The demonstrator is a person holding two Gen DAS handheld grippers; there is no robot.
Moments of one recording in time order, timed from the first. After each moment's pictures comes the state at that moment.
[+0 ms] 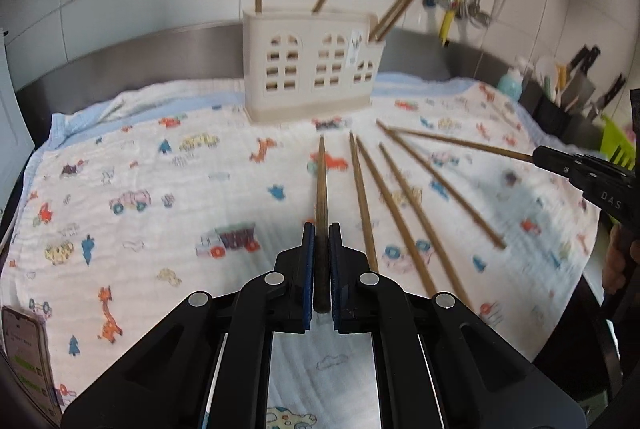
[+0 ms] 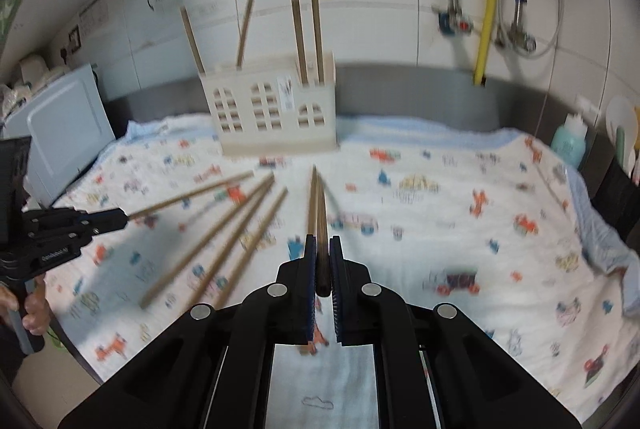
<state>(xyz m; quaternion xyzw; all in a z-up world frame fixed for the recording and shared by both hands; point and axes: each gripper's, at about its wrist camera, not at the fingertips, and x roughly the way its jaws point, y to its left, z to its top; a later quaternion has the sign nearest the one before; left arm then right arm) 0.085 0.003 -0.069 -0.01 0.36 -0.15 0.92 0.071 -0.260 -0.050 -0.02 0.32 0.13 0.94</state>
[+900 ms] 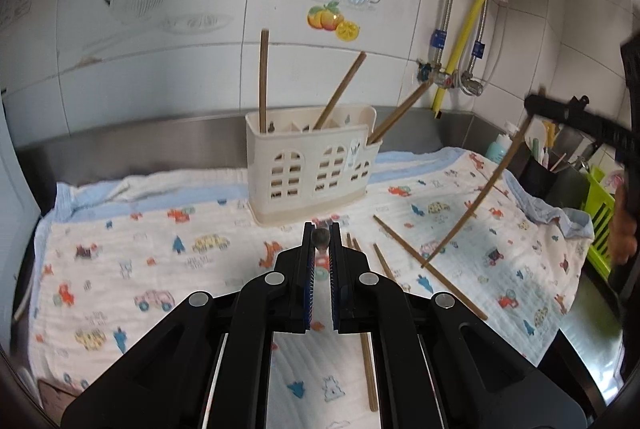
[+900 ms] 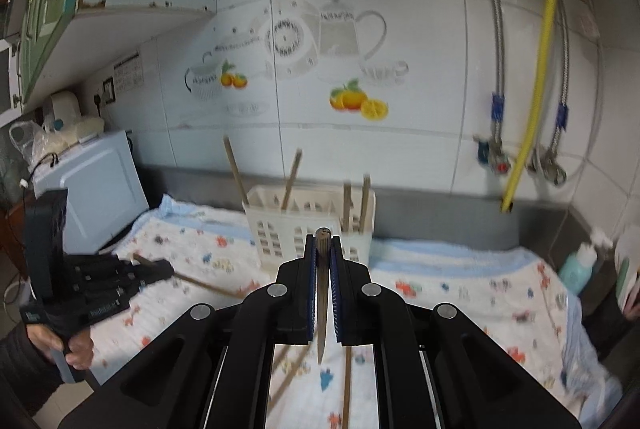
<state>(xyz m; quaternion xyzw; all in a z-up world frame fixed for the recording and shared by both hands) 0.119 0.013 0.013 -0.02 0.29 -0.16 0.94 0.115 -0.227 0.088 -0.03 0.22 0.19 0.96</state>
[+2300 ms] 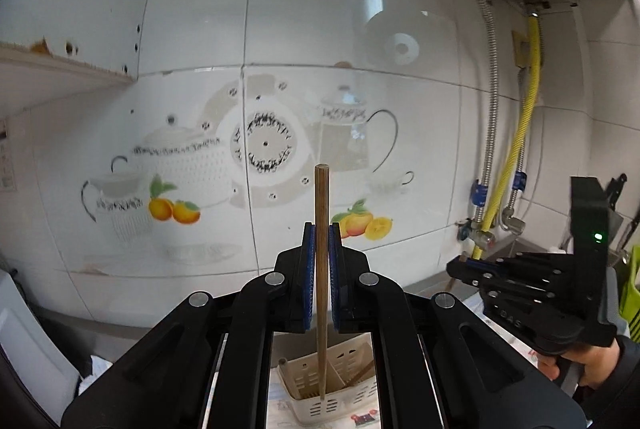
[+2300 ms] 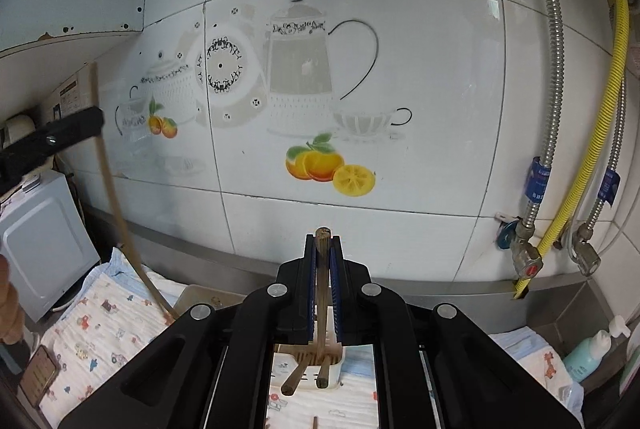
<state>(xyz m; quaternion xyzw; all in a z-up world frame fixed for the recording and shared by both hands) 0.239 -0.018 0.174 0.01 0.12 -0.11 0.99 0.282 -0.204 0.114 -0.04 0.20 0.16 0.97</state>
